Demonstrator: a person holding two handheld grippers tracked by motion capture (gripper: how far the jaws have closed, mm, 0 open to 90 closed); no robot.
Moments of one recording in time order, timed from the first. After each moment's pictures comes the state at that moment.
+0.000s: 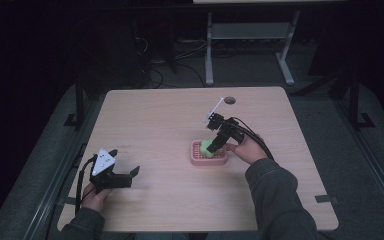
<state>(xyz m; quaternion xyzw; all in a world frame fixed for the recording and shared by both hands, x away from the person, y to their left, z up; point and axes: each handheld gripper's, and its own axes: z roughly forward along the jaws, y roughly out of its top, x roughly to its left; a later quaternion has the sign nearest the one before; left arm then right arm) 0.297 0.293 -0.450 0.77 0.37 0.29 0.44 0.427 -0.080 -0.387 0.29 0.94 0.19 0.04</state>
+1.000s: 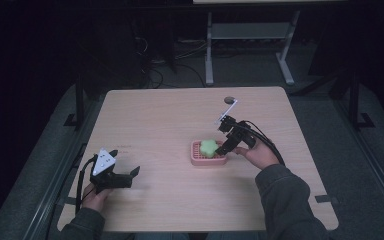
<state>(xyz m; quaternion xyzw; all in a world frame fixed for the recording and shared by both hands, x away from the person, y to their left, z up) 0.297 0.293 -0.450 0.77 0.37 0.28 0.44 0.413 -0.110 -0.385 0.31 0.93 0.20 0.04</state>
